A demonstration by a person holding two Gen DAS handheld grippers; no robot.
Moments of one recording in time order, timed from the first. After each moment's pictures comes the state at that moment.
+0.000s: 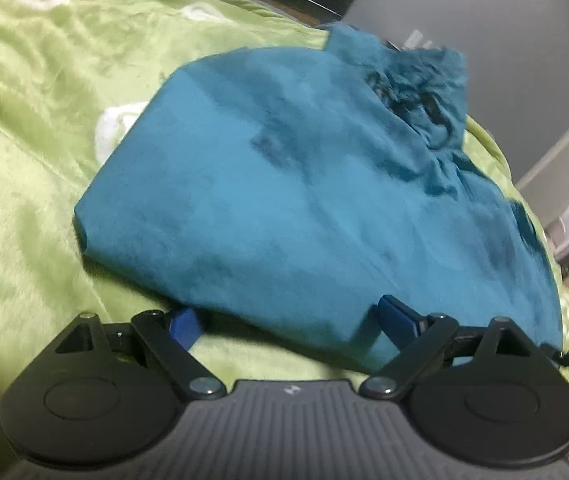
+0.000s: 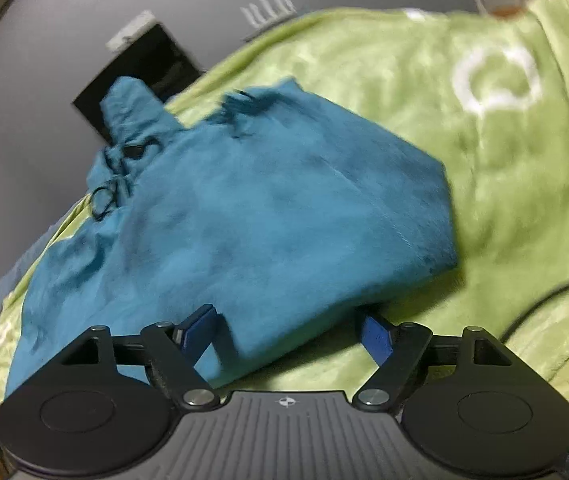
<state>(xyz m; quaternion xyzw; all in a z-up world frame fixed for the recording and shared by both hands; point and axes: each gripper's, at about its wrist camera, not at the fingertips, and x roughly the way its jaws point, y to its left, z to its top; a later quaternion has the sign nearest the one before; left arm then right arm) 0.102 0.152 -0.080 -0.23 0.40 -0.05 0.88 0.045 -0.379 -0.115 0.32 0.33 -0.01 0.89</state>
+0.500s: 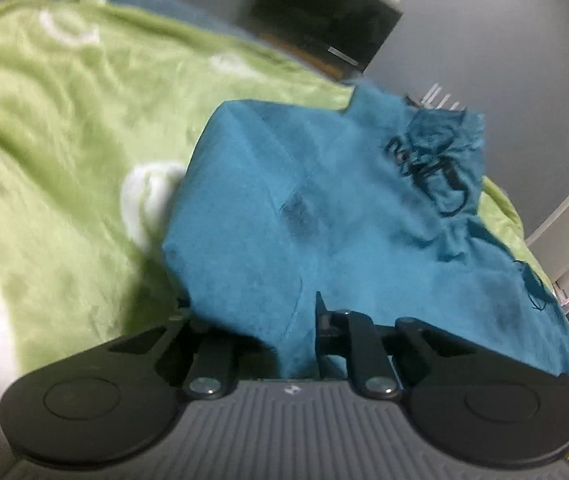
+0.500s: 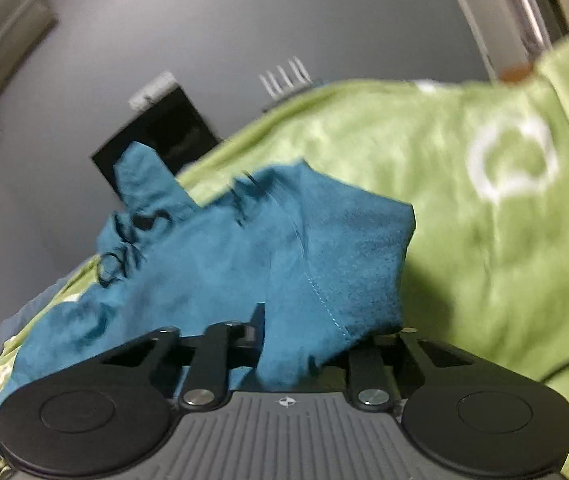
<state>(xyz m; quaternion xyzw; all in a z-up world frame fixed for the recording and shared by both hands) 0.101 0.161 -0.057 -0.24 0.34 -0.01 0.91 0.056 -0.379 -0.089 0.27 0.21 0.00 0.94</state>
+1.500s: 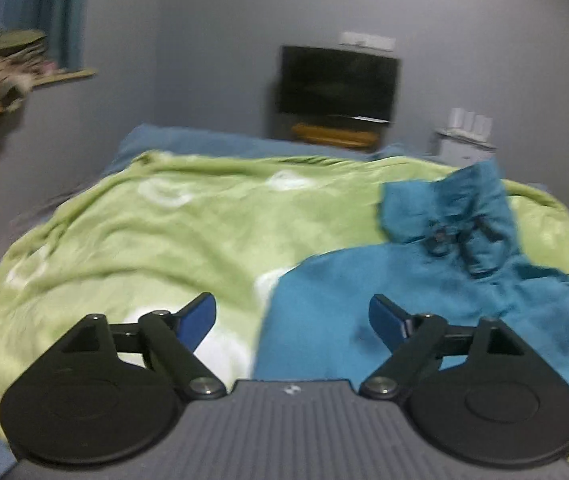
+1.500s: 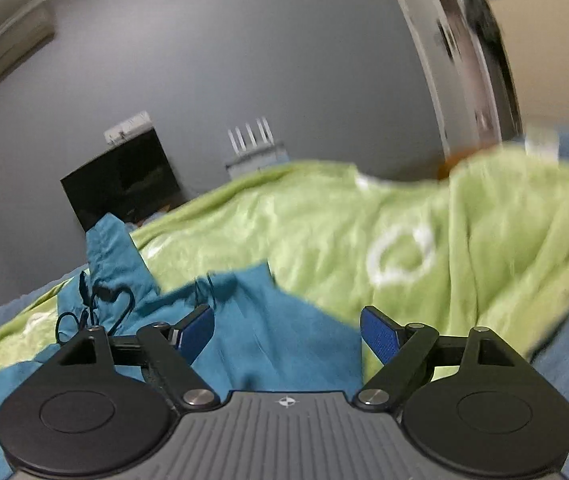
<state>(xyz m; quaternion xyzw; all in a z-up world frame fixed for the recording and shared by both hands) -0.012 0.150 0.048 -0.05 0.25 0.09 0.96 -0.044 -0.388 -0.027 0.17 0.14 -0.10 0.97</state>
